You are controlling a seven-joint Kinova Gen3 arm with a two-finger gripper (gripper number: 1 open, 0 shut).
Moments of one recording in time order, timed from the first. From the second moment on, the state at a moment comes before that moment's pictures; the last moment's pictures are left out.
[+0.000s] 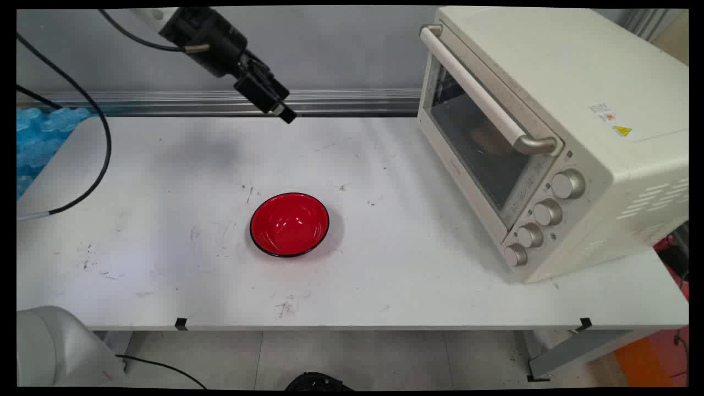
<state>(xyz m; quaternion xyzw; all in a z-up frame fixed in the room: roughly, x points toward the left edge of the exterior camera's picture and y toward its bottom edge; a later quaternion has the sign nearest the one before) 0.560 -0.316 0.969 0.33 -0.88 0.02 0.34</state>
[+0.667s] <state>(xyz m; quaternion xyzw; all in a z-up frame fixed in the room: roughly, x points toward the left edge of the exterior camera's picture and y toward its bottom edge) 0.514 -0.359 0.966 0.32 -0.87 0.04 0.38</state>
